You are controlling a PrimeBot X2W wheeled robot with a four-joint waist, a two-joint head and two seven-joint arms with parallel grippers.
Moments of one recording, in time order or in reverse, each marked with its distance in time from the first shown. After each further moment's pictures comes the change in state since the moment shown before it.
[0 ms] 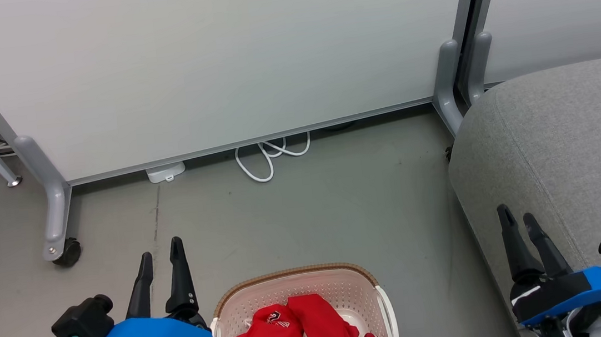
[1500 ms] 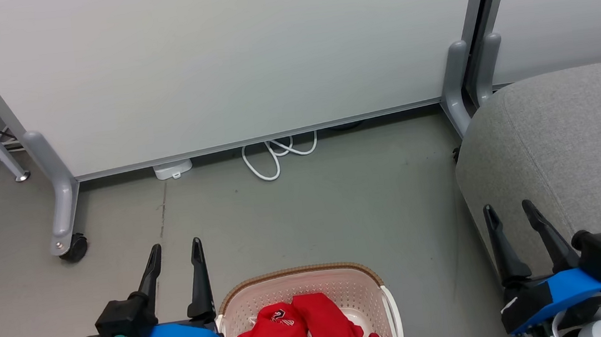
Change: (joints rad) left arm -0.007 0.002 -0.032 0.043 0.384 0.005 -0.105; right arm 0.007 -0.004 0.000 -0.053 -0.463 0.000 -0.037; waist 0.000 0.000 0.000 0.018
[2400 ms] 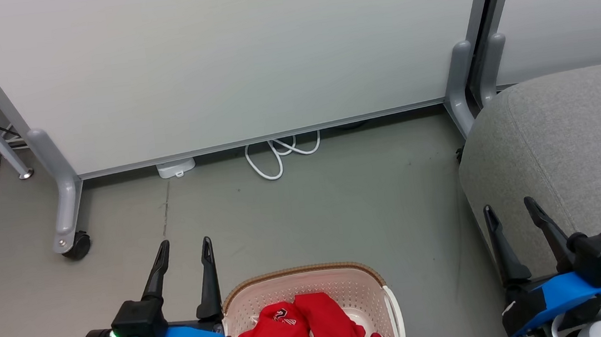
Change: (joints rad) left arm 0.001 0.000 -0.022 -0.002 0.094 0.017 -0.031; right arm 0.007 -0.002 -0.007 -0.014 -0.120 0.001 -0.029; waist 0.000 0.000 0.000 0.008
